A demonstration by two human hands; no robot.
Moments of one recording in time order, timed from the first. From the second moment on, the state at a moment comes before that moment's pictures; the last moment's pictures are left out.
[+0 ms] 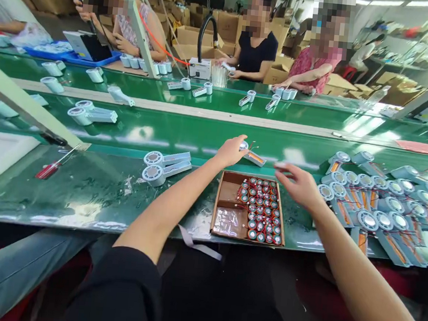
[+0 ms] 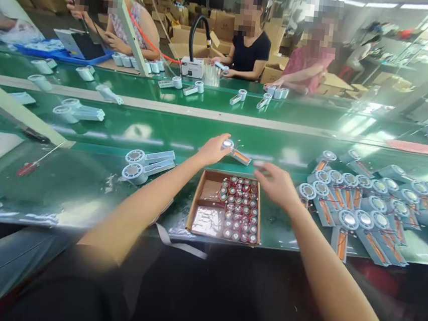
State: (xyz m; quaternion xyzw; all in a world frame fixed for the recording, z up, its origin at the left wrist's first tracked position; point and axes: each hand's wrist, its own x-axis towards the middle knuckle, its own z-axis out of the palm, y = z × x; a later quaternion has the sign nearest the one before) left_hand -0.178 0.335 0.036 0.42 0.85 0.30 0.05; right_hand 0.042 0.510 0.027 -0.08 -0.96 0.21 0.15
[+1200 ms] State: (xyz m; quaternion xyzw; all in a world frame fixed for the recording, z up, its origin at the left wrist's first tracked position) left_hand -0.006 0.043 -0.024 0.36 0.87 0.29 -0.15; right_hand 0.010 0.447 0.047 0.13 -0.99 0.08 0.05
